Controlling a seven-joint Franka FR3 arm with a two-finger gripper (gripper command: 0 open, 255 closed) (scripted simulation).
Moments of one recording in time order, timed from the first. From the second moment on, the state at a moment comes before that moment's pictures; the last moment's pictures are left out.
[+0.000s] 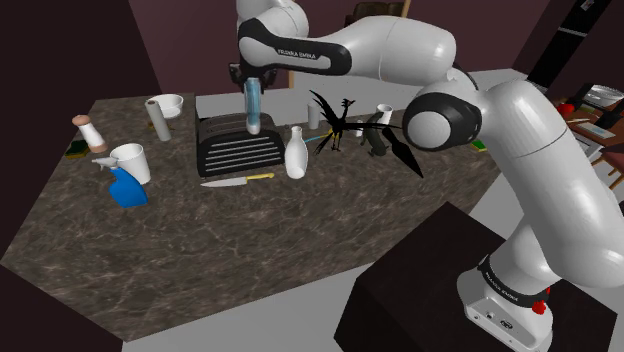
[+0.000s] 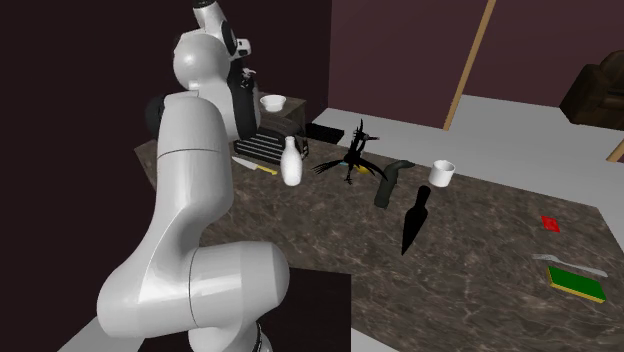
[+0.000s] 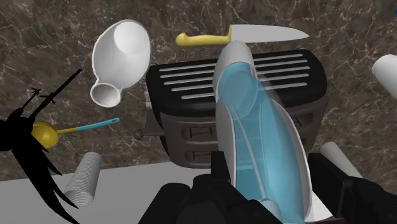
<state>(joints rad) 0.32 0.90 -0.01 -0.68 -0.21 1.95 0.80</state>
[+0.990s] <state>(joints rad) 0.33 0.86 -0.02 -0.95 -0.23 2.17 0.85</state>
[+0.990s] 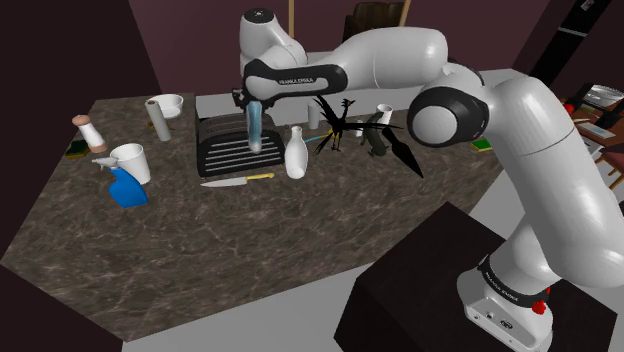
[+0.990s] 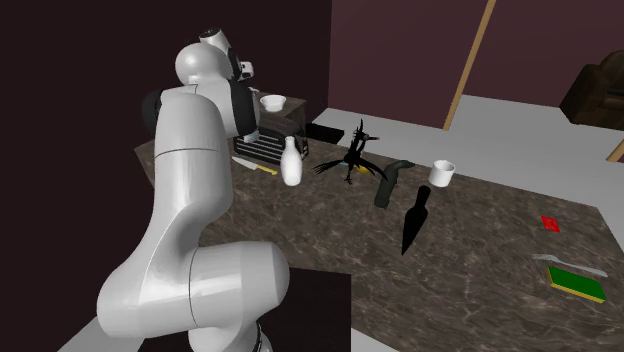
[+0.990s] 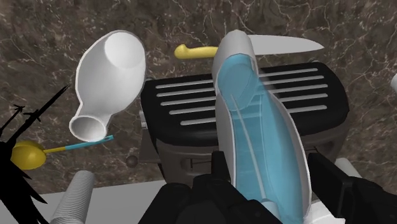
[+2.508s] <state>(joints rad) 0.33 0.97 -0.04 -1.07 -0.25 2.40 0.91</state>
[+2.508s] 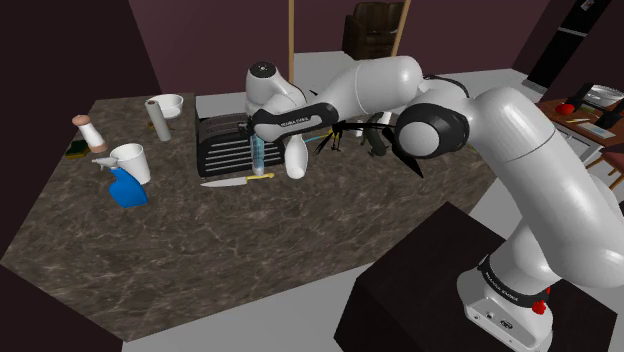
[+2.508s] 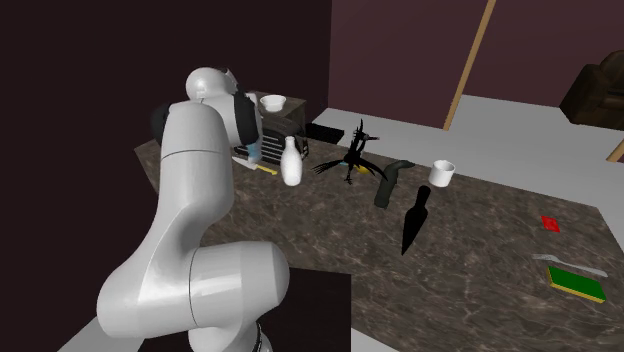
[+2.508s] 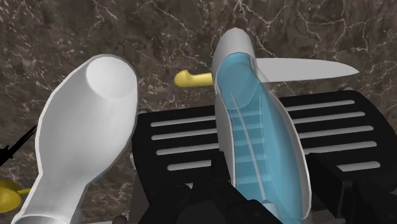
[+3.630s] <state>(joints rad) 0.33 1.12 -0.06 -1.03 -0.27 2.51 0.94</state>
